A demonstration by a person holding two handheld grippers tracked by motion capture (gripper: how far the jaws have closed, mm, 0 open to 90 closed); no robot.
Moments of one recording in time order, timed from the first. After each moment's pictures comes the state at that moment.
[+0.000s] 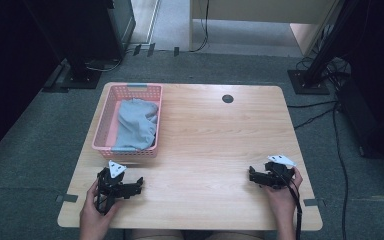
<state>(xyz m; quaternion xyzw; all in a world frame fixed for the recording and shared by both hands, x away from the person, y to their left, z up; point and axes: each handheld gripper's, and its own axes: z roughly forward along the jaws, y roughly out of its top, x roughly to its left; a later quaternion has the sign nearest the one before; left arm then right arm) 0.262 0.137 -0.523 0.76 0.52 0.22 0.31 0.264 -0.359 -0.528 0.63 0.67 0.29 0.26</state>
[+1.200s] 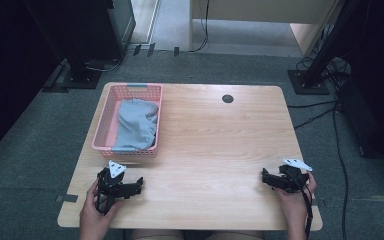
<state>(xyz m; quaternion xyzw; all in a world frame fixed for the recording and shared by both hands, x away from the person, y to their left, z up) 0.262 0.137 -0.523 0.76 0.52 0.22 0.31 0.251 -0.396 -0.528 0.66 0.64 0.28 0.27</state>
